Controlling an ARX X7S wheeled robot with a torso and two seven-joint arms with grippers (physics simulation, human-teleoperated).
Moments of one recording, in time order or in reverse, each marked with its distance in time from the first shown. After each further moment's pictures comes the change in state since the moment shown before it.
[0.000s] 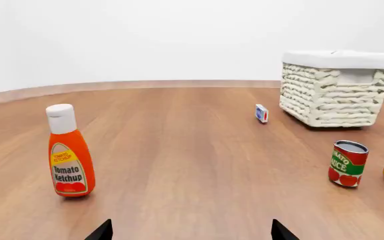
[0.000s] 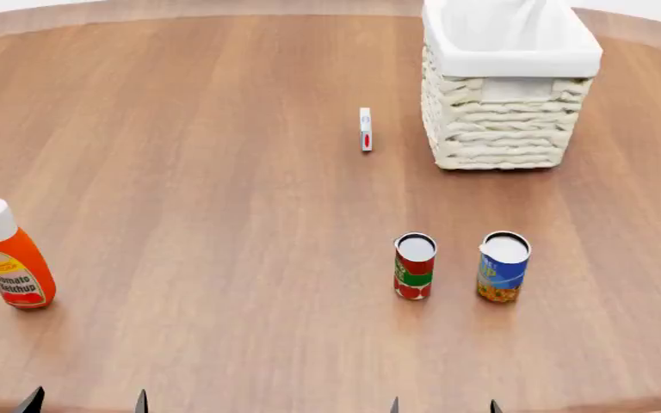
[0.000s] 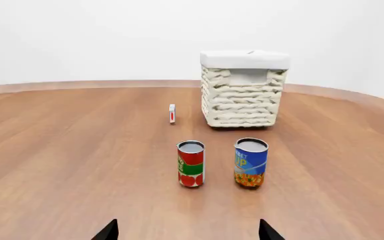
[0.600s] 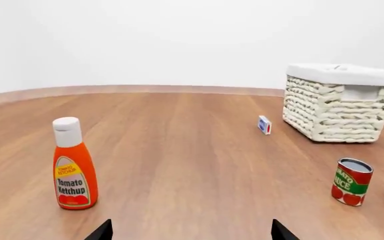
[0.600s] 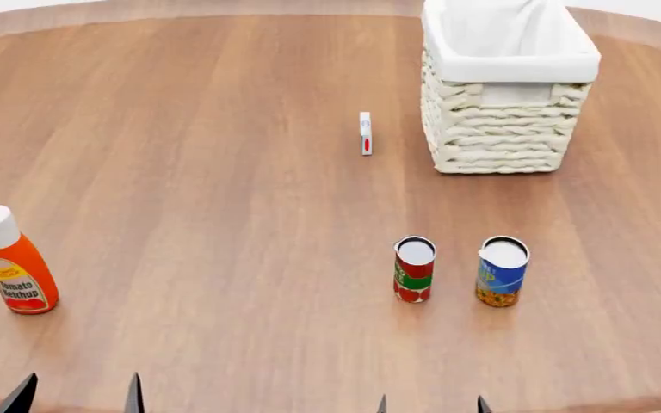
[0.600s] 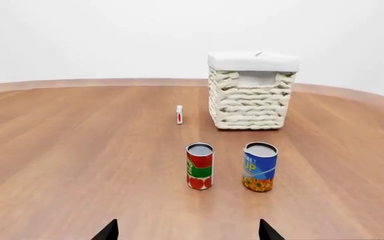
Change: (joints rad) left arm -0.030 -0.055 0.052 0.021 -0.084 -0.029 -0.071; right arm 0.014 0.052 -0.089 -0.004 0.052 0.020 0.066
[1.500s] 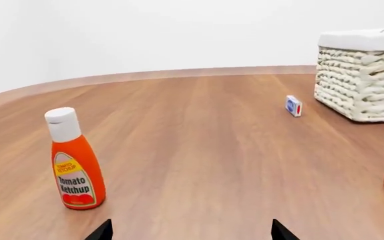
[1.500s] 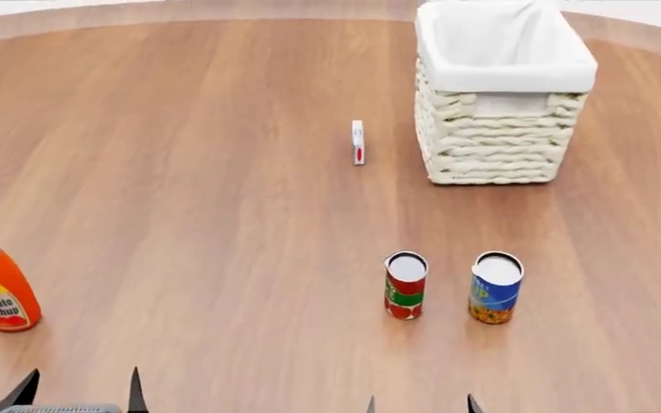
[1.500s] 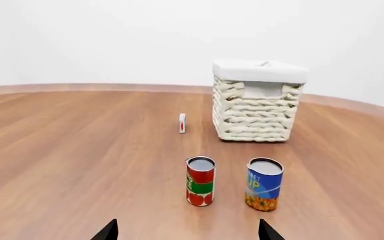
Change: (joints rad) left arm -0.127 -0.010 0.028 -0.240 0.052 0.045 -0.088; right arm -0.016 0.026 -0.049 -0.029 0.001 -0.016 0.022
